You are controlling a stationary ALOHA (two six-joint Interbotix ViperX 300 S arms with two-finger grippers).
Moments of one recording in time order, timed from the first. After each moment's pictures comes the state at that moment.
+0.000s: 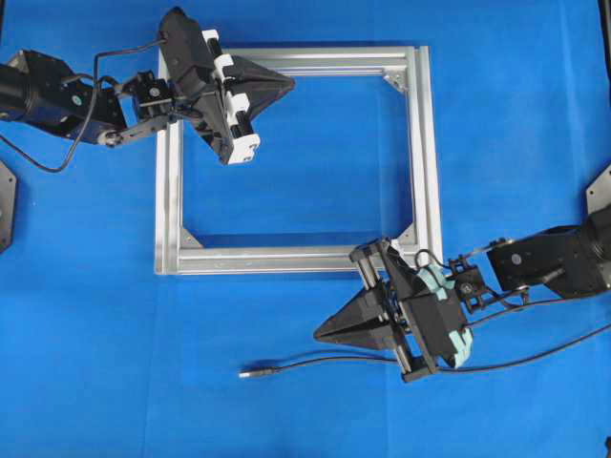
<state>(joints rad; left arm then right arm) 0.28 0.16 0.83 -0.11 -0.78 0.00 0.28 0.16 0.83 -0.11 -0.78 0.00</state>
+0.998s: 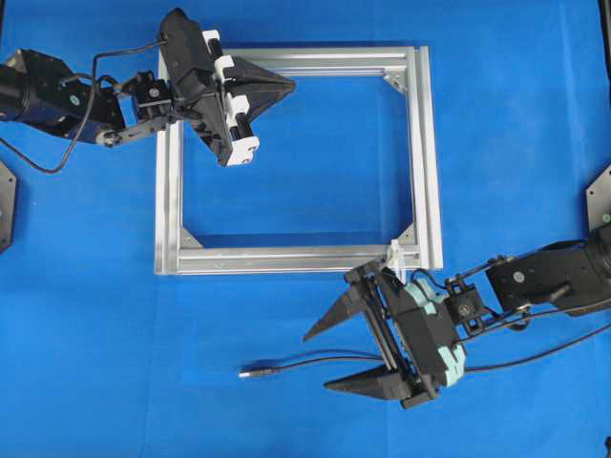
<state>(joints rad) 0.28 0.15 0.83 -0.09 -0.77 0.00 0.34 0.13 0.77 -0.07 -0.65 0.11</state>
